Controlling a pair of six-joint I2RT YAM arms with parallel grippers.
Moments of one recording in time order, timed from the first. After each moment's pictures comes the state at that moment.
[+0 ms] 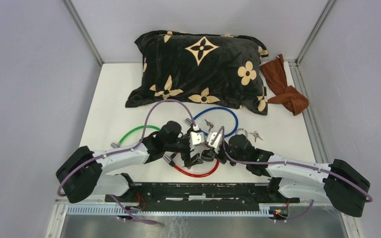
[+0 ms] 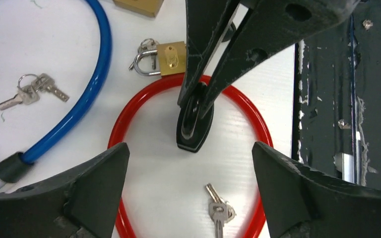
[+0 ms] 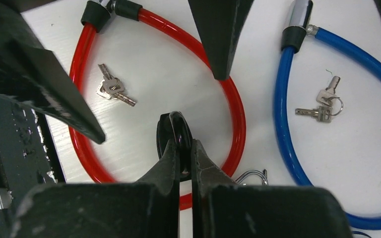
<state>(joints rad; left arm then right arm) -0.87 1.30 0.53 0.21 0.53 0.31 0.98 1.07 0.35 0.24 -0.13 -0.18</state>
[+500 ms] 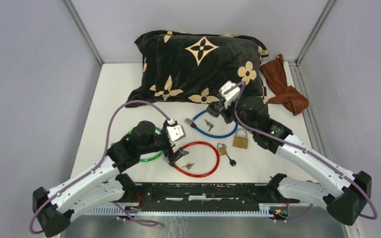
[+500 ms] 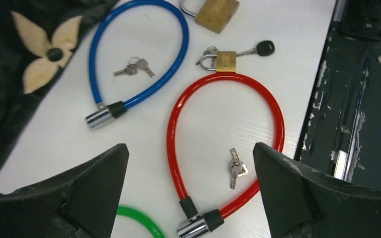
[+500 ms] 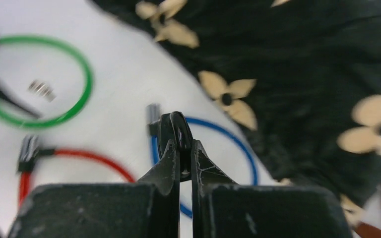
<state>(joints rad) -0.82 0.84 0.63 -0.27 0.33 0.30 0.79 1.04 0.86 -0.11 -0.01 -0.14</state>
